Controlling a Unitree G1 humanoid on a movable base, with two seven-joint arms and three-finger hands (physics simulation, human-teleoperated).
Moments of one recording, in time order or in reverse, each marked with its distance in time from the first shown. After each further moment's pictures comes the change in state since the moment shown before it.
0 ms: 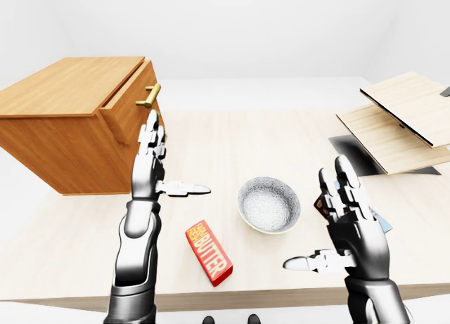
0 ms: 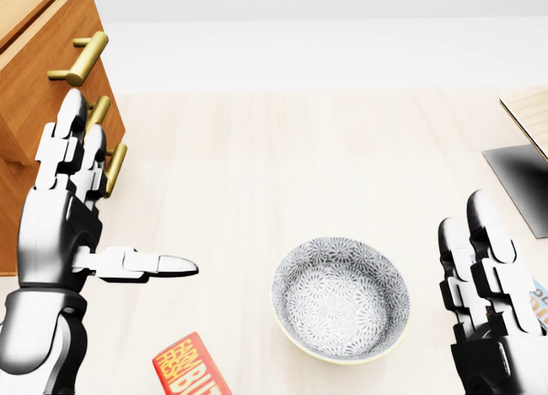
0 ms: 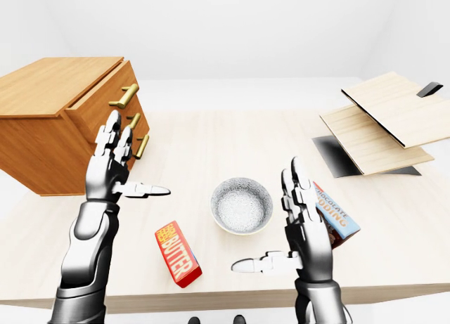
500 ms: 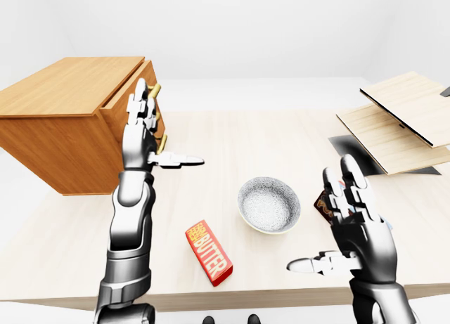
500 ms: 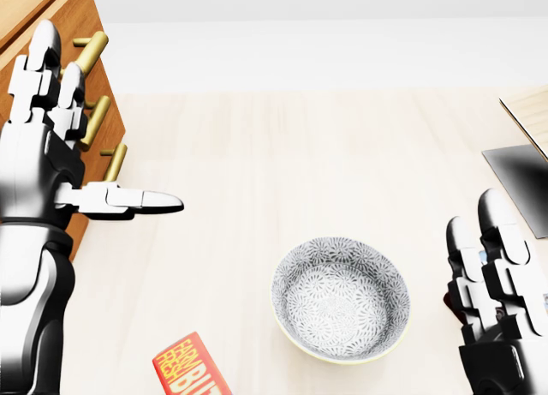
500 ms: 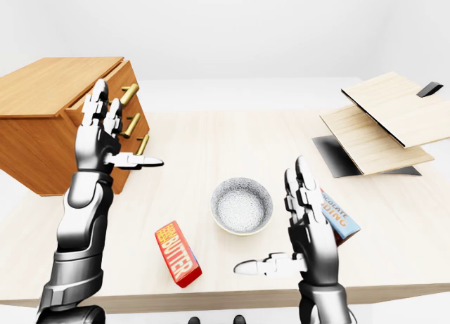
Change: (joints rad) left arm -0.237 0.079 0.049 0.140 -0.047 0.000 0.032; right arm 0.009 0.023 -0.031 -0.030 0.019 0.014 0.031
